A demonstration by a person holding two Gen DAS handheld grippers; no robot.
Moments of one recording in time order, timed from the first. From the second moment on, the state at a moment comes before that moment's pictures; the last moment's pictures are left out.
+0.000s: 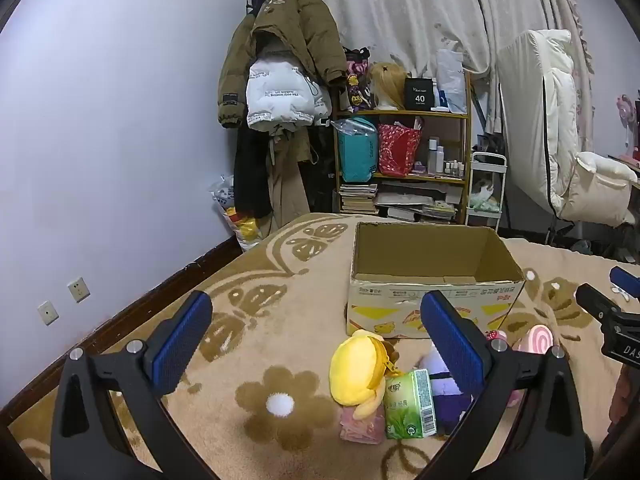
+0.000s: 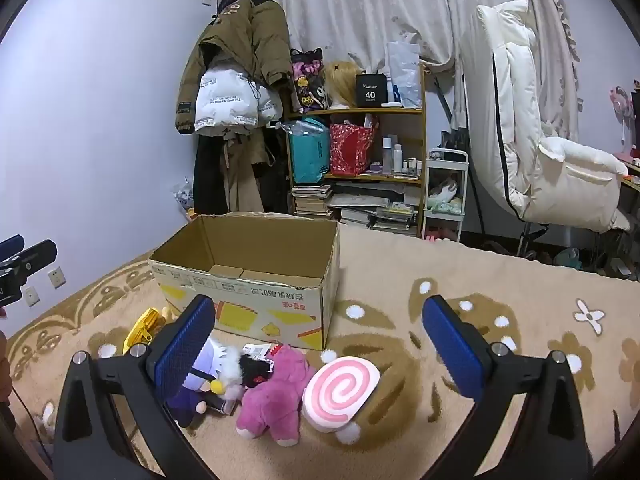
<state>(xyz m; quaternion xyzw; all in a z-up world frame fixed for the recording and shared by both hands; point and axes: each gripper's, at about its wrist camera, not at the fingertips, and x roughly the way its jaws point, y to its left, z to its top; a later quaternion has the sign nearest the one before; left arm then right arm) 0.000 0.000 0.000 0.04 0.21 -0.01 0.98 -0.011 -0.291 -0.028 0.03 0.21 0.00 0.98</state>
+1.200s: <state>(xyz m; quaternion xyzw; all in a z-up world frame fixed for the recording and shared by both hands) 0.003 -0.002 -0.006 0.04 0.21 -0.01 0.98 -0.007 -0.301 -0.023 0.04 0.21 -0.02 0.98</state>
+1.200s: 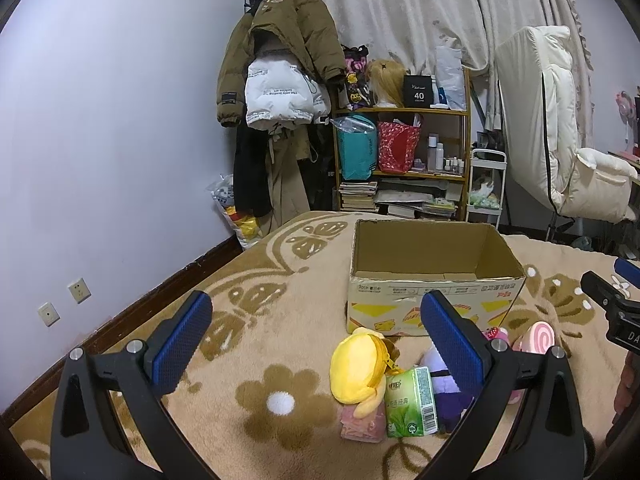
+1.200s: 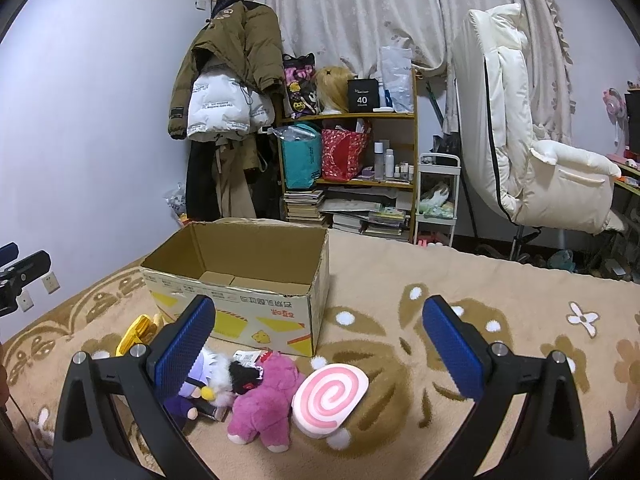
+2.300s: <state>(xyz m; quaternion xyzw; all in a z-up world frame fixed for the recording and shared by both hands) 0.005 -0.003 -0.004 0.05 0.21 0.00 0.98 -0.007 -0.303 -0.025 0.04 0.21 -0.02 0.98</state>
